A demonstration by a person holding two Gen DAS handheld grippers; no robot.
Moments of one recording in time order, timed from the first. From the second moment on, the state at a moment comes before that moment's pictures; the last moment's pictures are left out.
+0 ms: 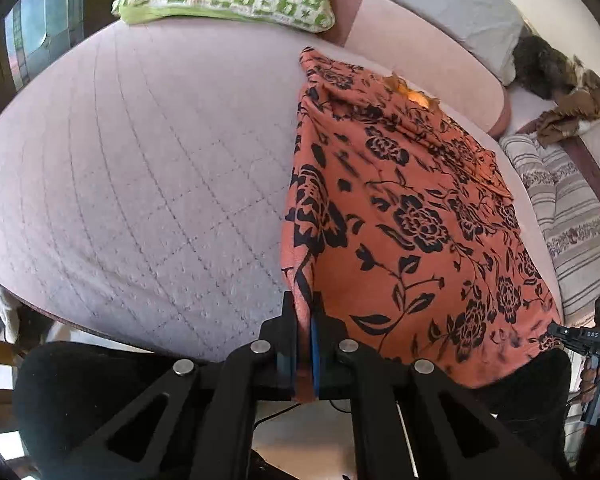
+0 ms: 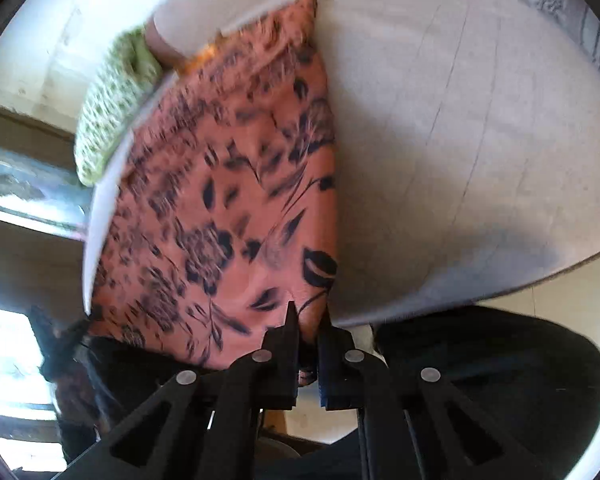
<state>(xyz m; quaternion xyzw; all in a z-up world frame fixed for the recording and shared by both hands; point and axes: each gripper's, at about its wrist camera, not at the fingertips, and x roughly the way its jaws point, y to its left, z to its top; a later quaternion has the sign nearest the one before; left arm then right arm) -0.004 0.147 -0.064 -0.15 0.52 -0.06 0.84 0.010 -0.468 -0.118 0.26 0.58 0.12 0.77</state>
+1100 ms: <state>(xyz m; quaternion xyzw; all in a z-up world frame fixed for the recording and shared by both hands) 0.295 0.134 0.031 -0.20 0.42 -0.11 0.88 0.271 -0.513 -0.019 0.41 0.40 0.21 0.79</state>
